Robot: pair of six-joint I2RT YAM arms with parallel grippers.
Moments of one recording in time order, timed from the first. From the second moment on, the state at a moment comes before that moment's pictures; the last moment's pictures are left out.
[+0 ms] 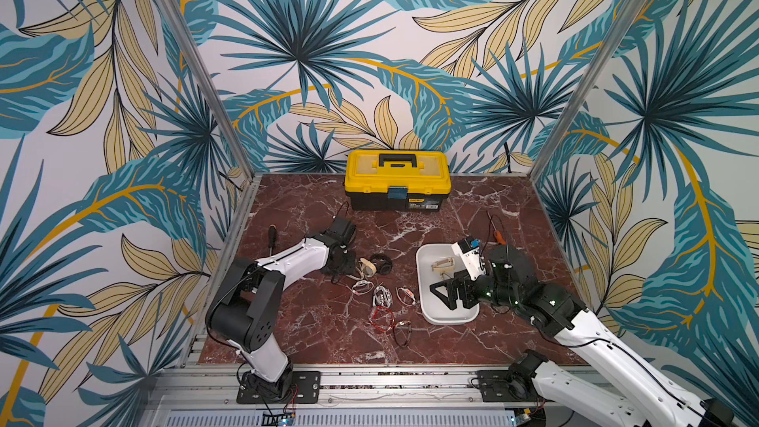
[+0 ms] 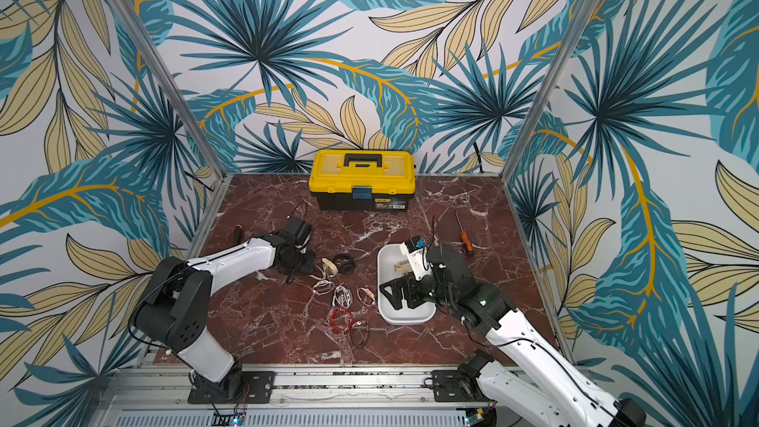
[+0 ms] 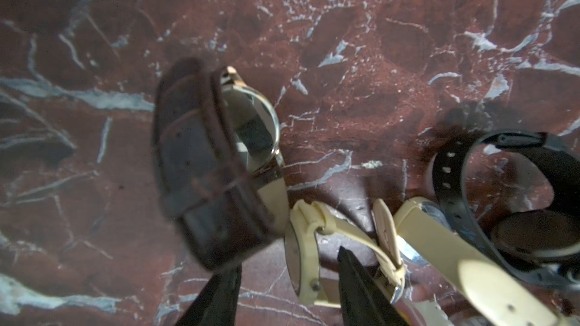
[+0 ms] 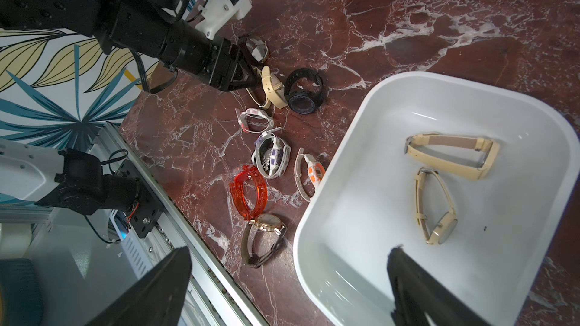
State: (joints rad) left arm -0.41 1.68 1.01 -0.58 -0.02 -0.43; right arm 0.60 0.84 0.79 -0.65 -0.25 0.32
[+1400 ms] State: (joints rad) left arm -0.99 1.77 1.66 -0.97 -0.13 -0.42; right arm 0.62 0.48 0.81 -0.92 -0.10 0.52
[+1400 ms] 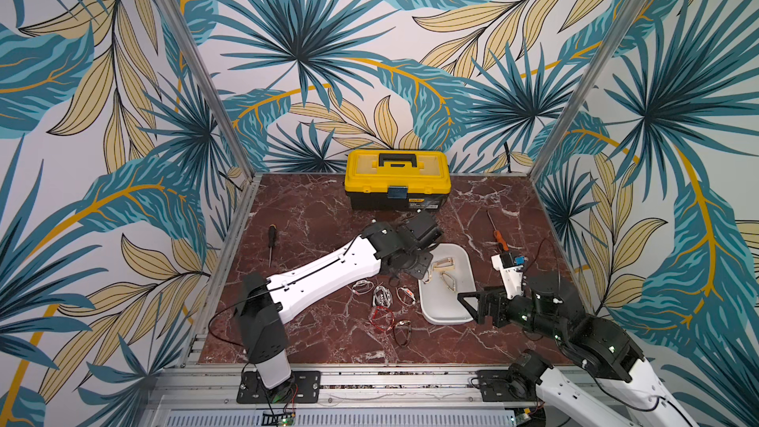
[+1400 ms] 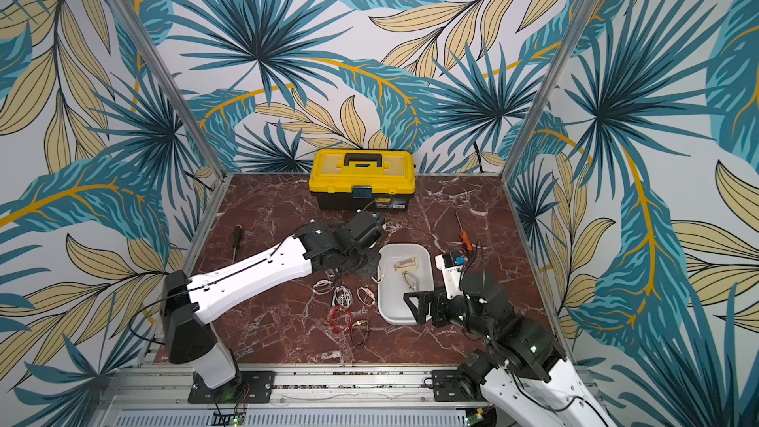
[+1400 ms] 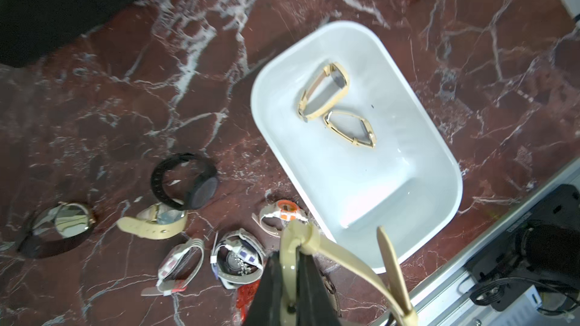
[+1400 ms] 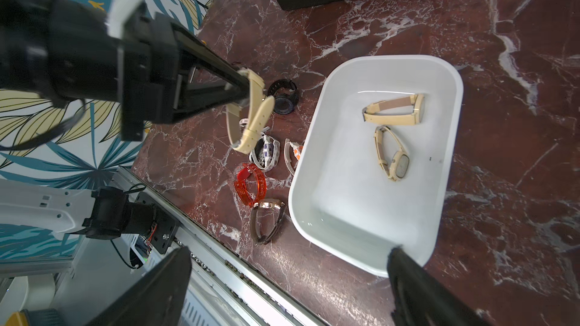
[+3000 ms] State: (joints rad) left arm -0.98 2.24 1.84 -0.83 -0.32 -0.40; right arm 0.62 0.46 0.84 -1.02 -0.07 0.56
